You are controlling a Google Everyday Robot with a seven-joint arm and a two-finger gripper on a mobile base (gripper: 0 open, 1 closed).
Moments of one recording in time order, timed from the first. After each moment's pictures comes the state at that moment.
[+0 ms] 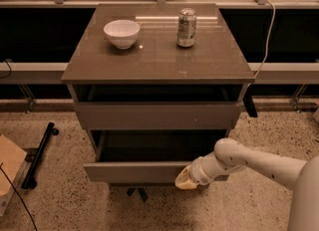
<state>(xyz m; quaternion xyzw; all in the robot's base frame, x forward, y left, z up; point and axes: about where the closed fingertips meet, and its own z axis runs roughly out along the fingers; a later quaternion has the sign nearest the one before) 0.516 -0.100 0.393 -0.61 0.72 0.27 0.22</state>
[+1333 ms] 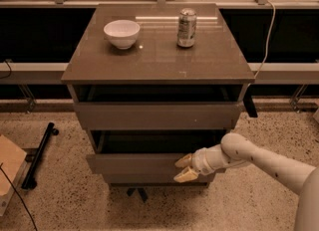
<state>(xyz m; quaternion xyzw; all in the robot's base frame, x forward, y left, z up) 0.560 -0.101 0.413 -0.57 0.72 0.28 0.29</state>
